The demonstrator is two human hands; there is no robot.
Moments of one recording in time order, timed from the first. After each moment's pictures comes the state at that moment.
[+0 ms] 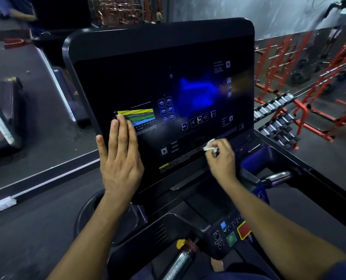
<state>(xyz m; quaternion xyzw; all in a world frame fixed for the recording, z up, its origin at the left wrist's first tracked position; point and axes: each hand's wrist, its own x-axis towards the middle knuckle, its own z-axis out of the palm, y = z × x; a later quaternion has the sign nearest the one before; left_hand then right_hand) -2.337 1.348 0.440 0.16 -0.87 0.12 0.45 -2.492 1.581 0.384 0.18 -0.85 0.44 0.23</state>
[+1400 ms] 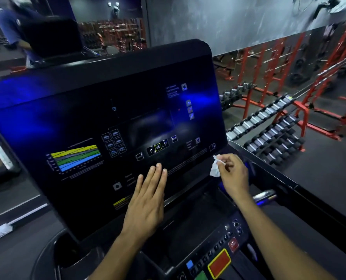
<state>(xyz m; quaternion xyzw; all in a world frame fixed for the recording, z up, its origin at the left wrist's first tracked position) -2.403 1.475 0.398 -0.02 -0.97 -0.07 0.21 -2.571 1.707 0.392 0.11 -0.83 0.52 0.16</state>
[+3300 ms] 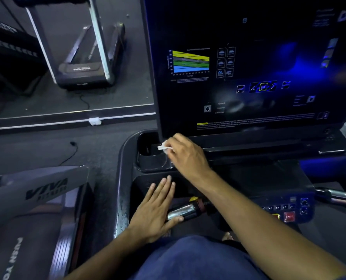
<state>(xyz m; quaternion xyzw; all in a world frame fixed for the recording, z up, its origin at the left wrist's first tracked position) -2.155 1.477 0.288 0.16 -0.98 -0.10 -0.03 -2.356 1.496 0.375 0.58 -0.74 0.33 0.02</state>
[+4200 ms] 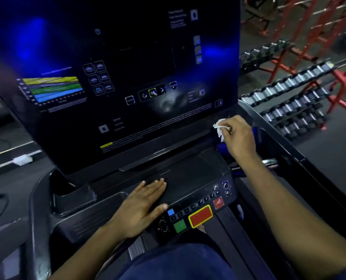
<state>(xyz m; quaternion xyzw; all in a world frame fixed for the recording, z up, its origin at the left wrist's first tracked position) -2.315 1.510 0.320 -0.03 -0.97 -0.22 -0.10 -2.603 1.735 0.370 0.26 -0.88 0.37 0.12</state>
